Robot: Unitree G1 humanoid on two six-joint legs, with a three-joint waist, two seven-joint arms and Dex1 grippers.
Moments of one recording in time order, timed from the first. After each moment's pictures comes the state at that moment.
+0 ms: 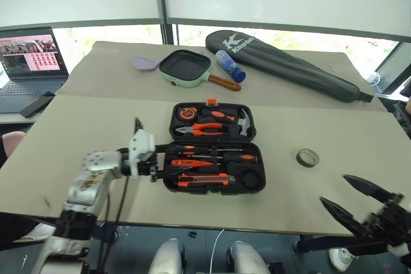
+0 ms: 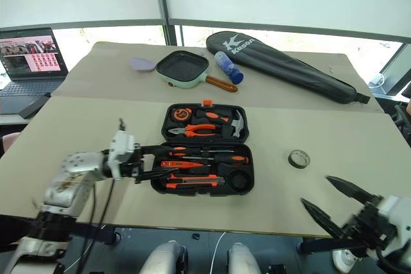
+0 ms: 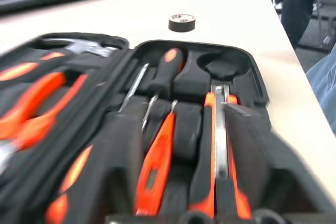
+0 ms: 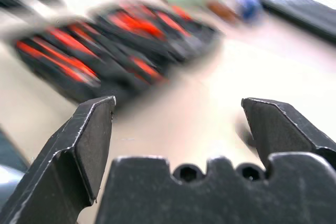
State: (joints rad) left arm -0.23 0.63 0.03 0.01 -0.46 0.10 -1.32; right arm 0.64 -0.56 -0.69 -0.28 0.61 -0.03 1.01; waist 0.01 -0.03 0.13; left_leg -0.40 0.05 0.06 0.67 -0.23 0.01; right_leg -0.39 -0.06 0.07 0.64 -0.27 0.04
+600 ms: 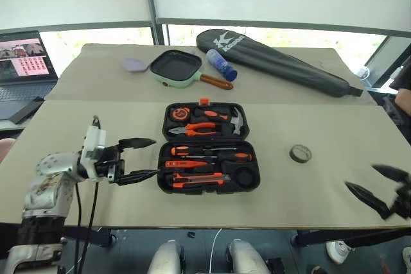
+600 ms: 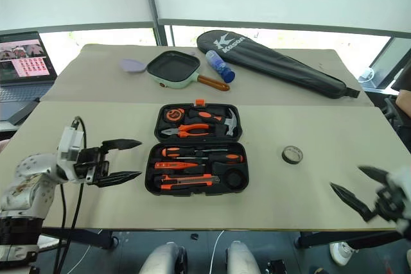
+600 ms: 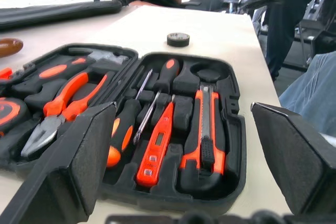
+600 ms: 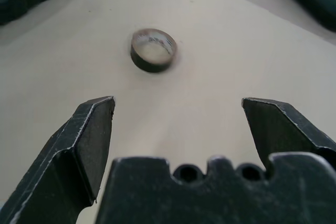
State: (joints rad) left arm -0.25 0.69 0.16 0.04 -0.61 0.16 -1.47; right arm 0.30 -0.99 -0.53 -0.22 0.51 0.36 0.89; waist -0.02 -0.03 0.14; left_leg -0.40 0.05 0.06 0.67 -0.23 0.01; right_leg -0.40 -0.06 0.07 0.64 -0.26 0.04
